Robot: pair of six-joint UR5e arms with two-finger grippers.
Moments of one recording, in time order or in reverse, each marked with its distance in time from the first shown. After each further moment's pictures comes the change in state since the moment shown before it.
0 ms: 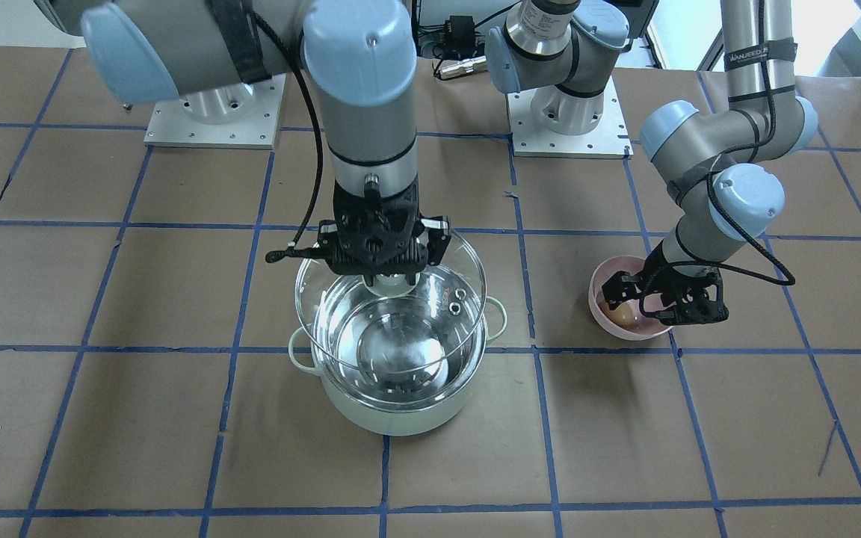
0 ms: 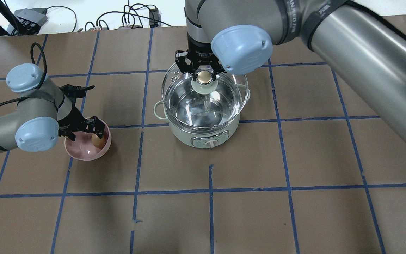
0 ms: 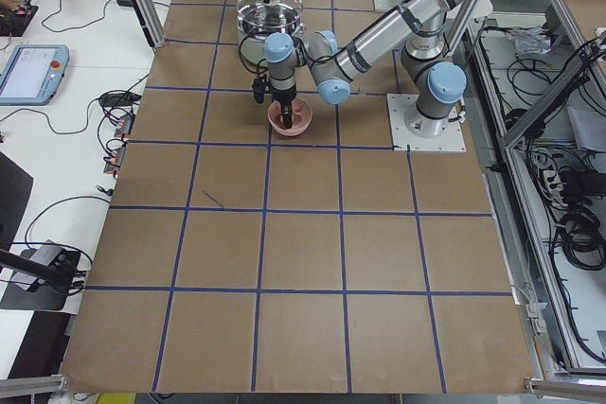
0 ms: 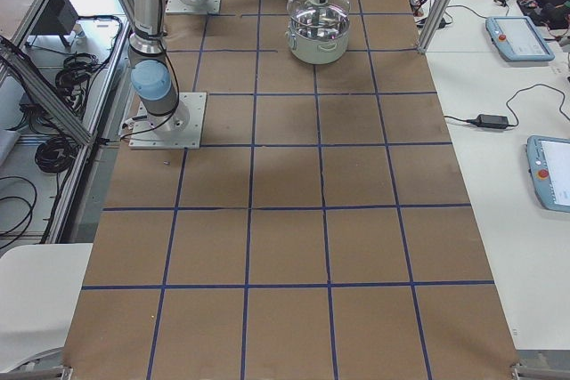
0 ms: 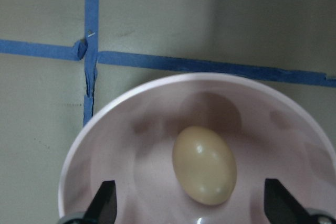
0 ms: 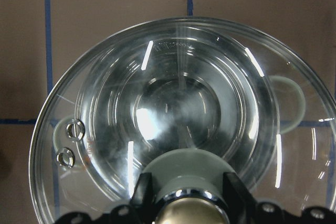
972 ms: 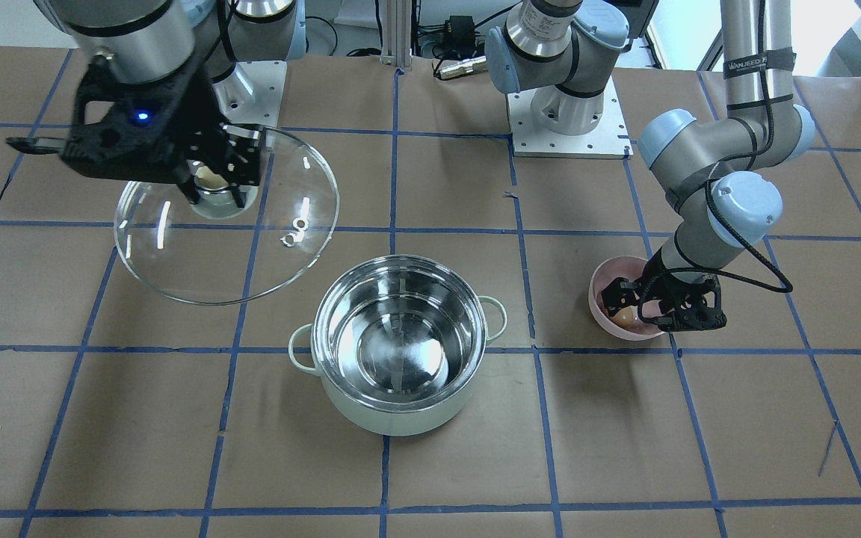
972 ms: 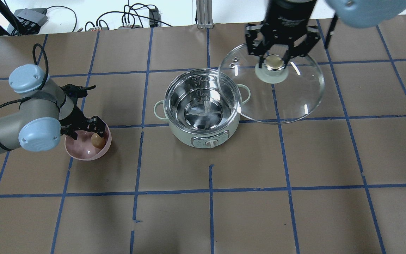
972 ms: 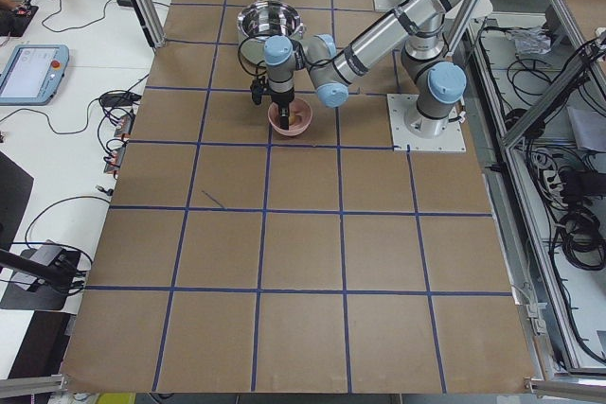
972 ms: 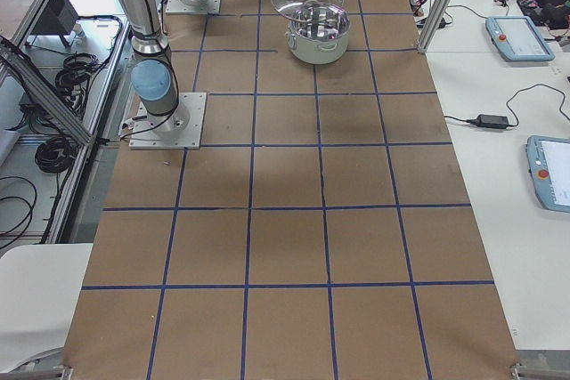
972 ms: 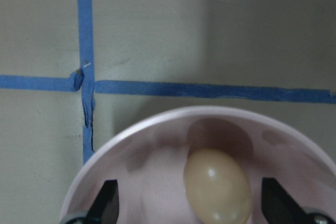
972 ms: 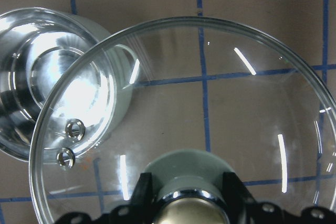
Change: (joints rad) left arm 0.000 -0.024 0.001 0.029 -0.016 0.007; right arm -0.345 -0.194 0.014 0.311 0.003 -0.268
